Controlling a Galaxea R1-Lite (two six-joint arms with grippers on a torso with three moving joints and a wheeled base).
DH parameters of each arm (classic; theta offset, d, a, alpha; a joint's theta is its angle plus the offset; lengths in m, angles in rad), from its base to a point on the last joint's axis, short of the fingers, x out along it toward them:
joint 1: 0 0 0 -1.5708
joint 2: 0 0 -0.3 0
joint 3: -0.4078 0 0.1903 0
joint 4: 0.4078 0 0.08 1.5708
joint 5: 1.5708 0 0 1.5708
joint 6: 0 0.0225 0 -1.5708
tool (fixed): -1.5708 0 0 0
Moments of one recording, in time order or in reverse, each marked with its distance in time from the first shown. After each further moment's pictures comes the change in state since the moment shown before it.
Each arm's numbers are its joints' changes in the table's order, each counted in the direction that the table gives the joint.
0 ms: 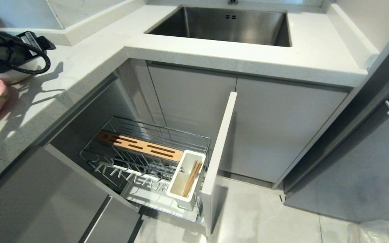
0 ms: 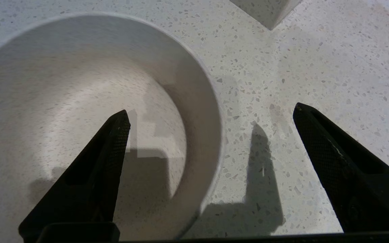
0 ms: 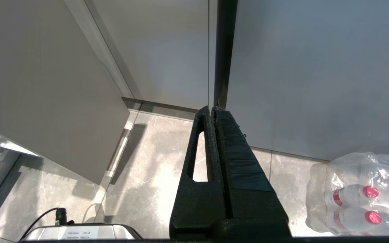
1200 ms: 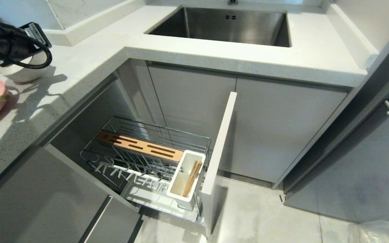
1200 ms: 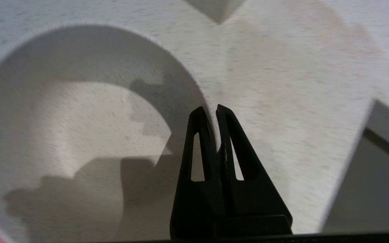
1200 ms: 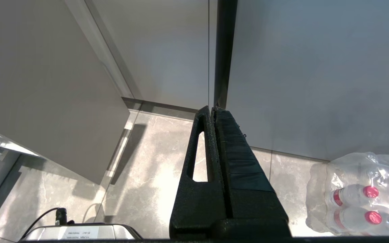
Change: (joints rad) left arm -0.078 -0.051 0.001 0.031 -0.026 -0.003; right arm 0.000 0.000 0.000 0.000 0.000 0.000
